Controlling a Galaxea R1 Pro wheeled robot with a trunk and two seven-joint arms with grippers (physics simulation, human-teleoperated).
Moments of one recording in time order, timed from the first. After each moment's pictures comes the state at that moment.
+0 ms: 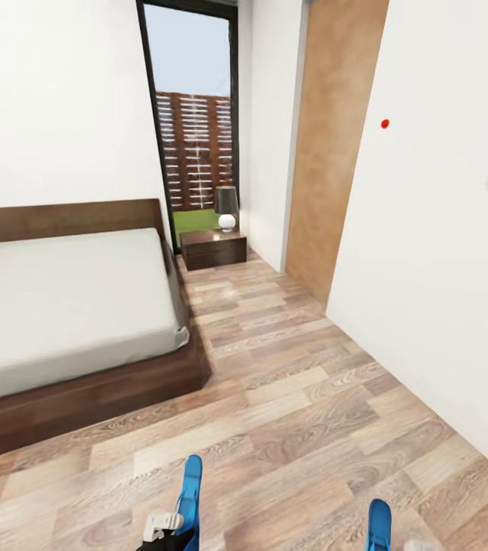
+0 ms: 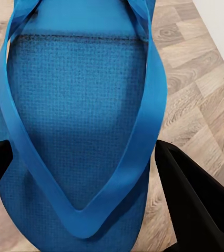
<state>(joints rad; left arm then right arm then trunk) -0.32 0.04 -0.08 -0.32 0.28 -0.12 -0.60 -0.37 -0.27 0.01 -0.10 -0.29 -0.08 0.63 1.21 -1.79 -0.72</state>
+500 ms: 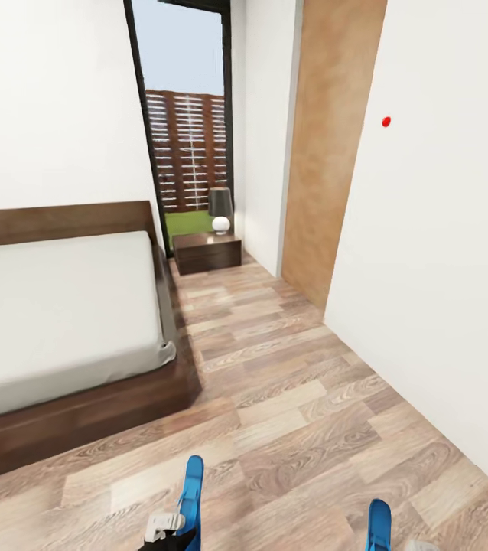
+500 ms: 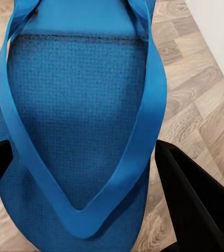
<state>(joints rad) -0.32 0.03 -0.08 -0.32 0.28 -0.12 -0.60 -0.37 -0.27 0.01 -0.10 -0.28 -0.08 0.63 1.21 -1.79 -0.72</state>
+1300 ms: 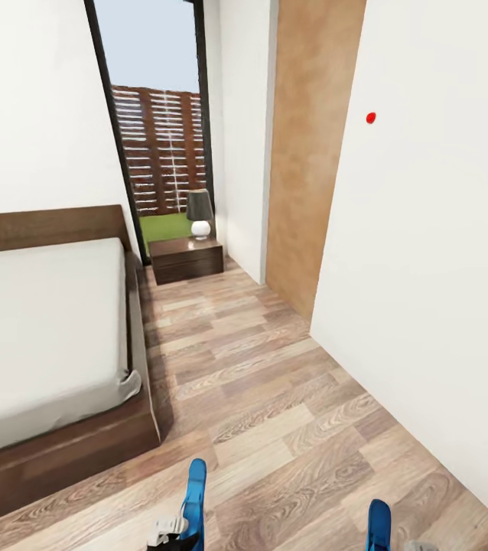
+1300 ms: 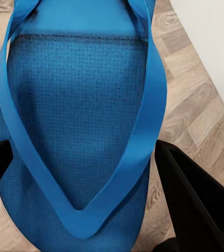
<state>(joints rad) -0.32 0.02 -0.08 -0.30 0.28 -0.12 -0.60 -0.37 -0.27 0.01 -0.10 -0.28 -0.08 0.63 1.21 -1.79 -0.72</state>
